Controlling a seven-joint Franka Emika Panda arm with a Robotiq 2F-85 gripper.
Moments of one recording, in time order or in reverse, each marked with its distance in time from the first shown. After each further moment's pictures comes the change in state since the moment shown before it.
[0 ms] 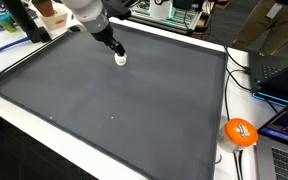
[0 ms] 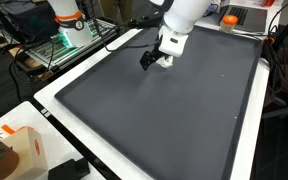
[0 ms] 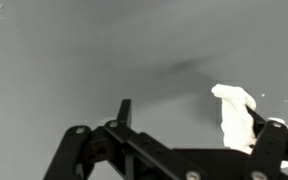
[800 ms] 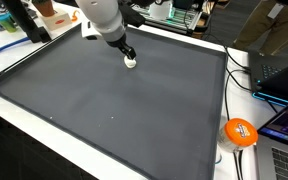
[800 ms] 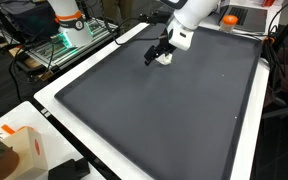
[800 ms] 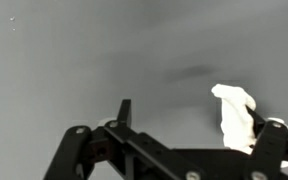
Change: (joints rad) arm 0.076 0.036 0.022 0.030 -0.083 -0.070 0.085
